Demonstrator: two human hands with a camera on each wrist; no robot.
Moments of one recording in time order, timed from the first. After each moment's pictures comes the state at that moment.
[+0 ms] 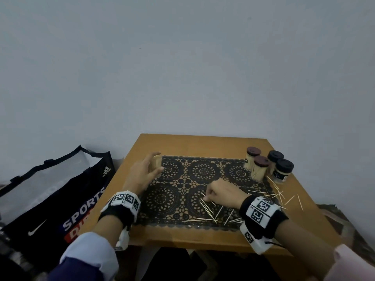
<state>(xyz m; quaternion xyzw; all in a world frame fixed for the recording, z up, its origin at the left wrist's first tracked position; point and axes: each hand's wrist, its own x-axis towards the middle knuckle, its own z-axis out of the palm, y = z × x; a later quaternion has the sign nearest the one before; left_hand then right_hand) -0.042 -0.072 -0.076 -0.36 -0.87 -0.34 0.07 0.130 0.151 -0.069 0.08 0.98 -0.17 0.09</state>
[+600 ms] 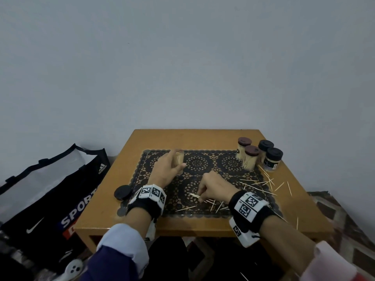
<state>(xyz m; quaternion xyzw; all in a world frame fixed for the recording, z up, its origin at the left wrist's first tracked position) -0.005 0.003 -0.095 -0.40 -0.84 -0.37 0.04 0.144 0.140 -0.071 0.05 0.98 -0.20 0.03</state>
